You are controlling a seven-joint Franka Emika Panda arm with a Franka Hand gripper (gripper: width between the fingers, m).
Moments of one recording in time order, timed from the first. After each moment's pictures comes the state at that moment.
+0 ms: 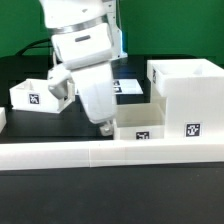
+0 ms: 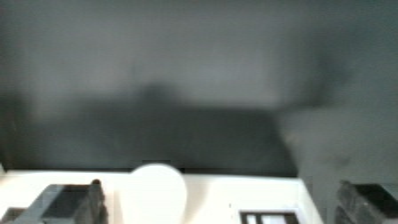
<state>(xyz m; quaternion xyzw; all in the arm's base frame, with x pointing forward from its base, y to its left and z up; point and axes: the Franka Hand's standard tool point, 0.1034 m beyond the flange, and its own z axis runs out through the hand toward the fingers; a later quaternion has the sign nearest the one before) 0.576 -0.019 0.021 -0.67 -0.73 -0.07 0.08</state>
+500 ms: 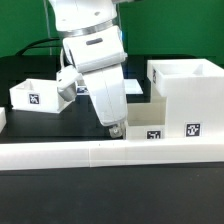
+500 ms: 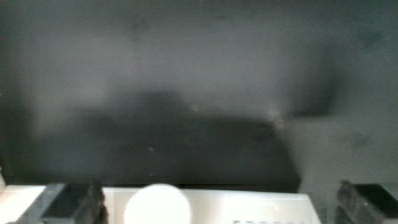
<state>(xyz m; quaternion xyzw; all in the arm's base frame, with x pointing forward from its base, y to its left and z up) 0.576 -0.018 0.020 -0.68 -0.73 -0.07 0.09</state>
